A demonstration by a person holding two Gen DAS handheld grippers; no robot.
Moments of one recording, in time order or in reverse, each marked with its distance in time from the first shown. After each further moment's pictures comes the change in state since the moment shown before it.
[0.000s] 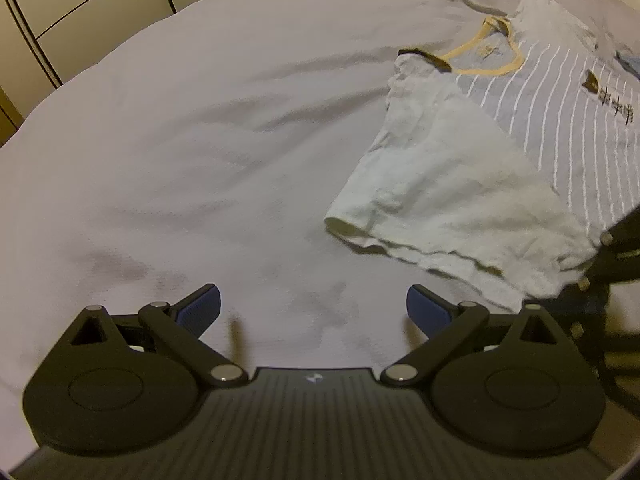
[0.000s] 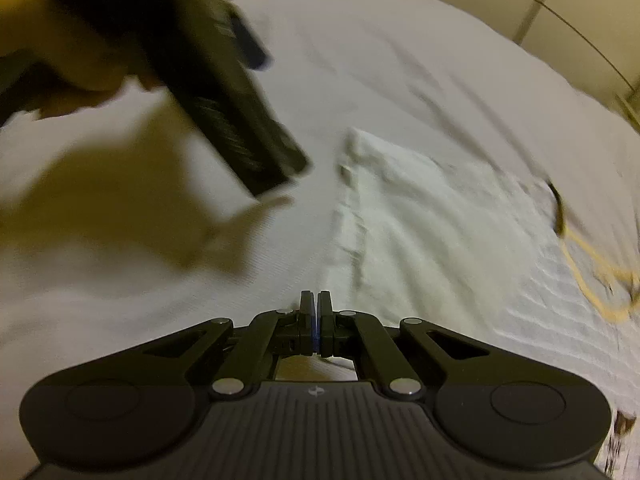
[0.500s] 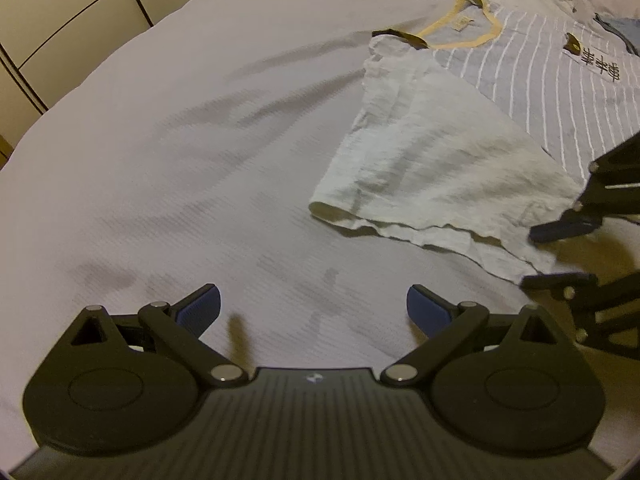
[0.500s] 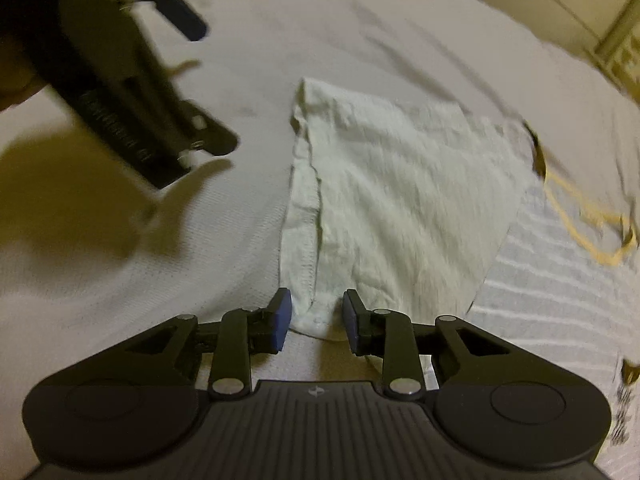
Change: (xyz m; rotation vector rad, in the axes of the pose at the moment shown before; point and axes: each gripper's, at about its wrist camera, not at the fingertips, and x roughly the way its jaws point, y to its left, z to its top) left arm 0.005 -0.016 -0.011 0.100 -0.004 -0.004; right arm 0.025 -0.022 -0.013 0.162 0.090 -0.076
